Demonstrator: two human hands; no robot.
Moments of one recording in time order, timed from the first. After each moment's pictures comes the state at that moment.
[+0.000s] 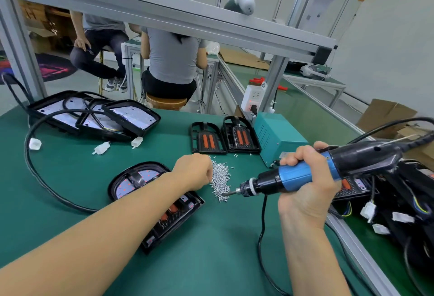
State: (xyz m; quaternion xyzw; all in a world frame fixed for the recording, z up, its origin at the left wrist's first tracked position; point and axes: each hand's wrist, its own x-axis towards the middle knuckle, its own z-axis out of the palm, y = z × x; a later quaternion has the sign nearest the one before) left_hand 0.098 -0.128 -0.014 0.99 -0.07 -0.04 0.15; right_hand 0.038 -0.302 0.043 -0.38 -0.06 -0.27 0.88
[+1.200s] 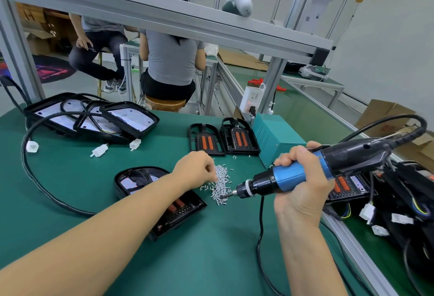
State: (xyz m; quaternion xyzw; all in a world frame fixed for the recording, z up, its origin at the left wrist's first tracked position) left_hand 0.109 -0.134 -0.016 0.95 -0.05 -0.02 0.32; right_hand 0.047 -0.309 0.040 -0.39 -0.06 -0.25 0.88
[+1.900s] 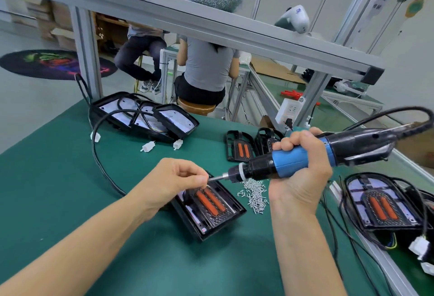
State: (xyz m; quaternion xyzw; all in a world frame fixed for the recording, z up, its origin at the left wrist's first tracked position) left_hand 0.003 -0.045 -0.001 0.75 -0.01 0.01 0.67; right_hand 0.038 -0.229 0.069 -0.31 -0.10 -0.16 0.93
